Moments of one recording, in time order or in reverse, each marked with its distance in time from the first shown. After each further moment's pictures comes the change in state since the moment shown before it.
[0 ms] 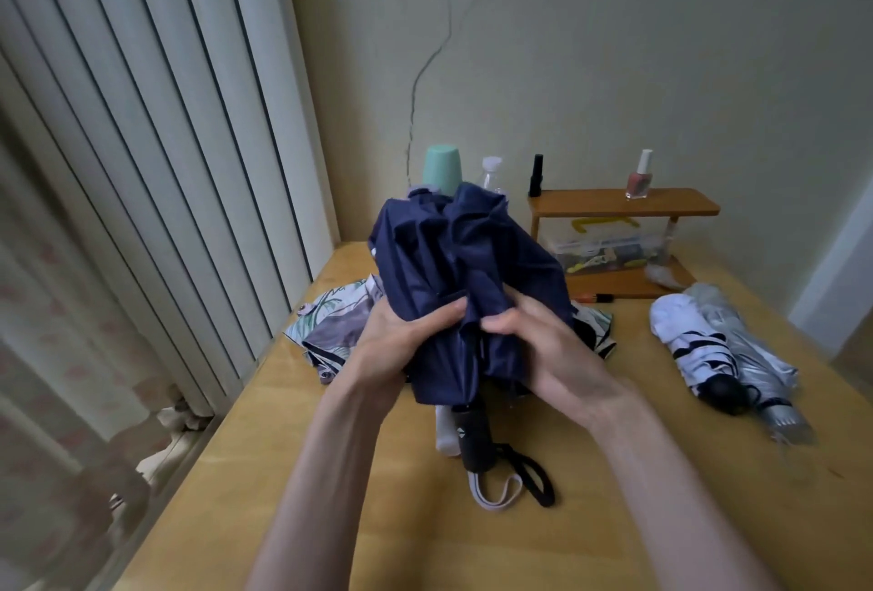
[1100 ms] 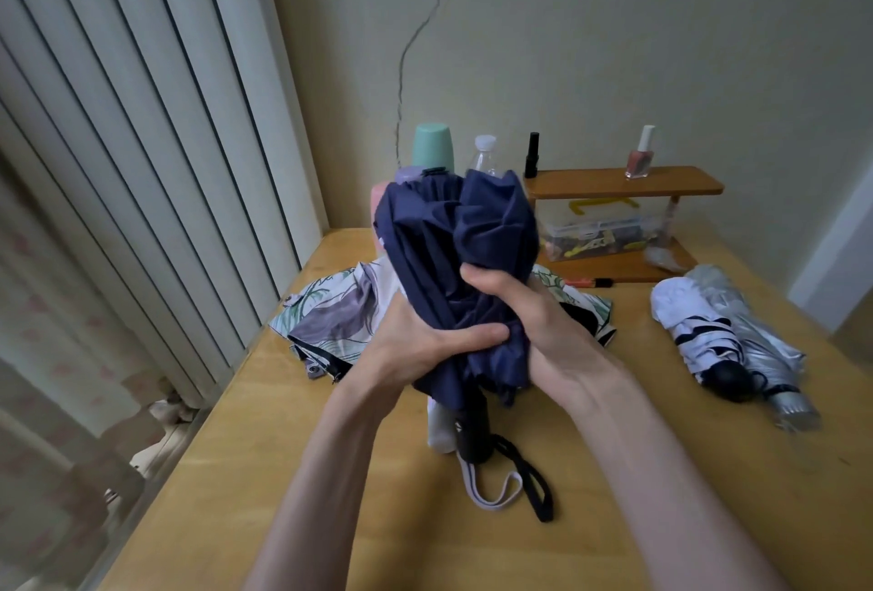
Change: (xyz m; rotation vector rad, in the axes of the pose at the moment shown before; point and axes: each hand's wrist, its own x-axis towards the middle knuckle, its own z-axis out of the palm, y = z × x) left_hand 0.011 -0.014 0.010 0.272 -0.152 0.170; right_hand 0.015 -0.006 0.011 0.152 0.126 -0.059
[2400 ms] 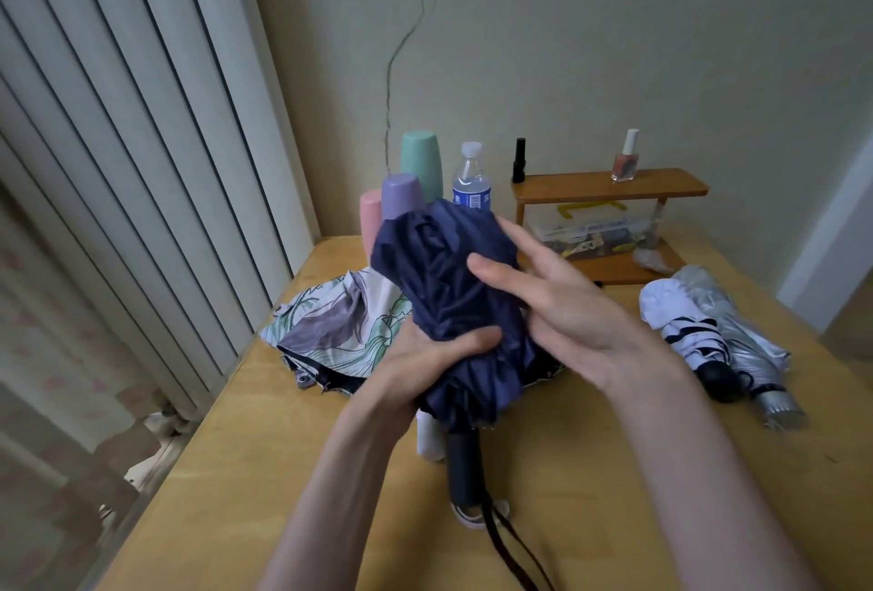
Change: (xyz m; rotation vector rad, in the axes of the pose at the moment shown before) left_hand -0.008 -0.003 0.021 -0.221 -0.017 -0.278; right_hand -0.003 -0.034 -0.024 -0.130 0.055 0.029
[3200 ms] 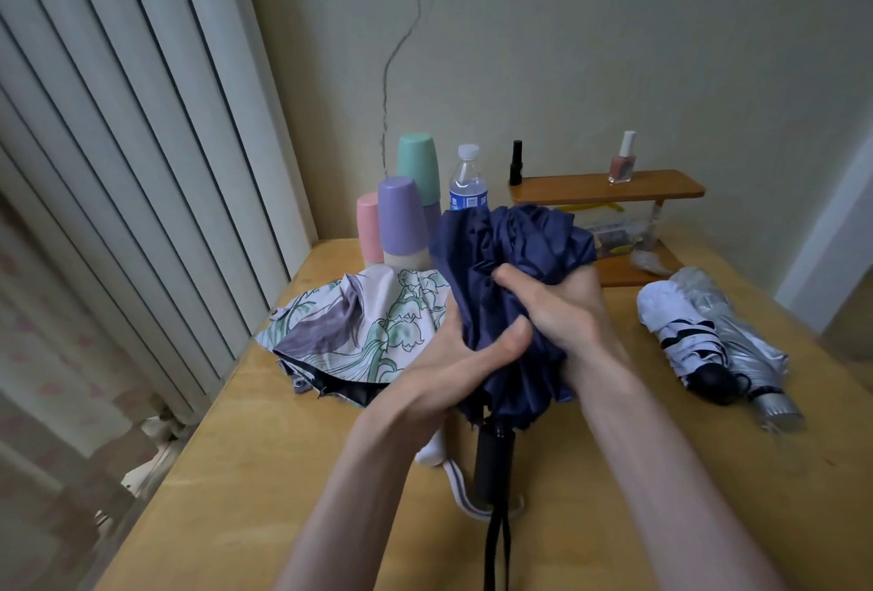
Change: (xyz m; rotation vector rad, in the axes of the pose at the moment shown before) left_hand -0.003 0.008 0.027 0.017 -0.175 0.003; right_hand 0.011 0.018 0.004 -0.106 0.463 -0.184
